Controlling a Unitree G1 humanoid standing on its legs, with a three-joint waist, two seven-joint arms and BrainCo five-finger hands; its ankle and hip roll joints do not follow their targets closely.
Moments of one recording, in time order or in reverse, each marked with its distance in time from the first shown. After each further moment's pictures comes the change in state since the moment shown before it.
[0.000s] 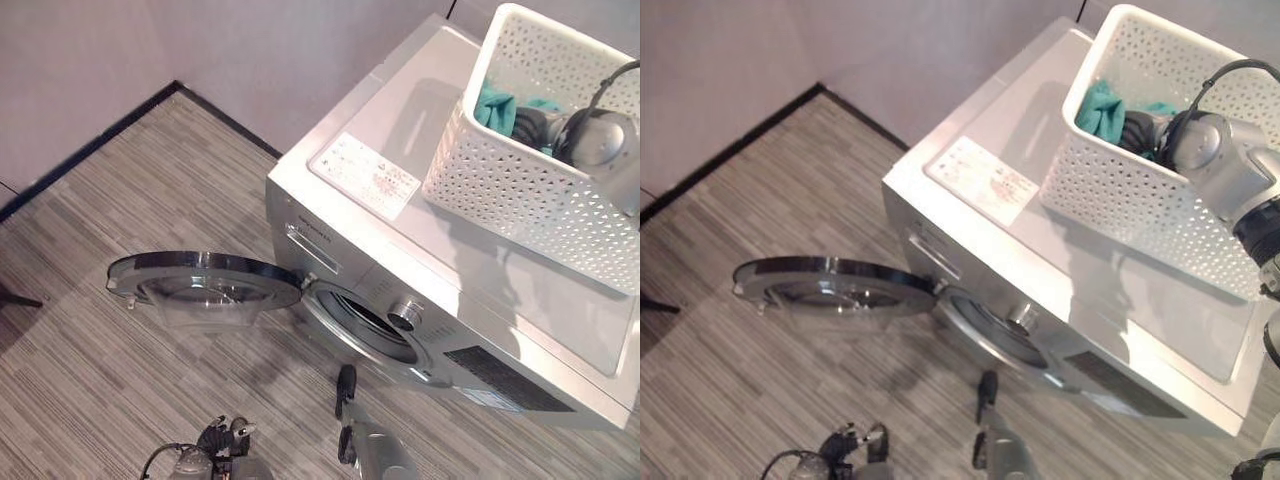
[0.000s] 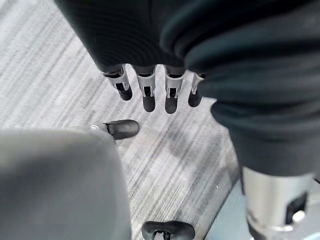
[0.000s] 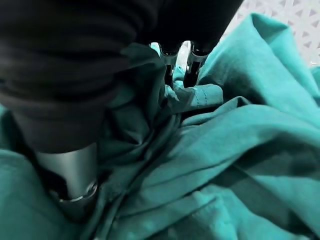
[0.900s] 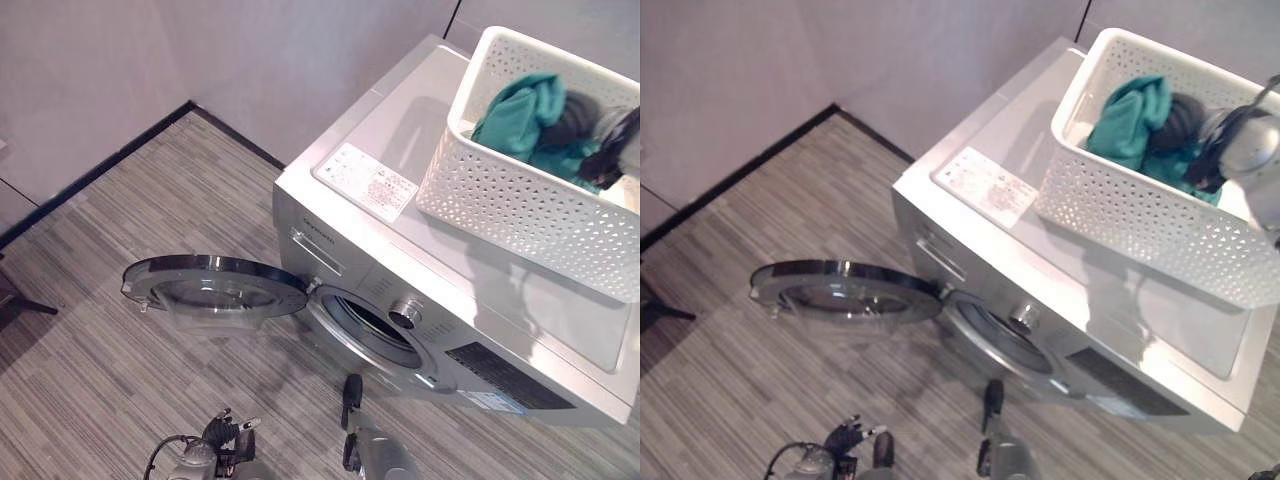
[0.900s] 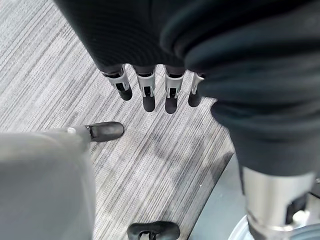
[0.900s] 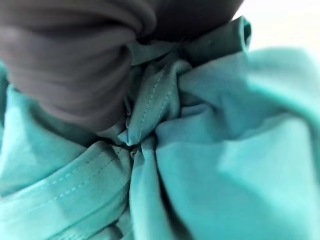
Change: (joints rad) left arm -0.017 -0.021 -0.010 -0.029 0.009 0.000 0.004; right arm 0.060 -0.079 -0.221 0.124 0.107 -0.039 -0.148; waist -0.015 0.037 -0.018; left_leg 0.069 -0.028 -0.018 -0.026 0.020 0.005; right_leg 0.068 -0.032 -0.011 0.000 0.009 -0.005
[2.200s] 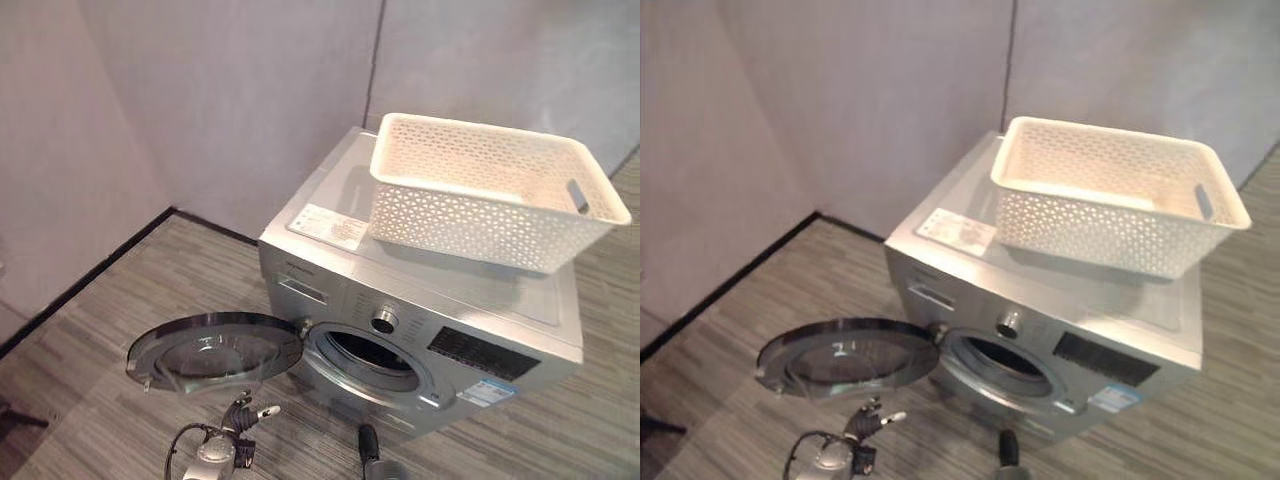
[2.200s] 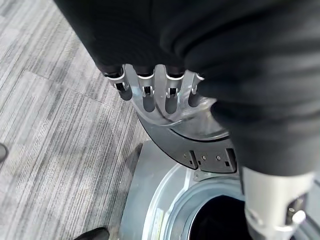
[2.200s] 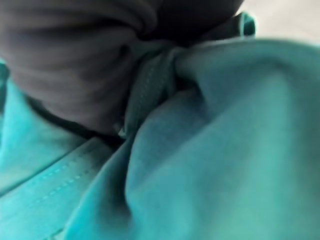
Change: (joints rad) left arm 0.082 -0.018 -0.078 -0.243 0.002 -0.008 0.058; right arm -0.347 -0.249 -0.195 -0.235 -0.250 0.049 -0.551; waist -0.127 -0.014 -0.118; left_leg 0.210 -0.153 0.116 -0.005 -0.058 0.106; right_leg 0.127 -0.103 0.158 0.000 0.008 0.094
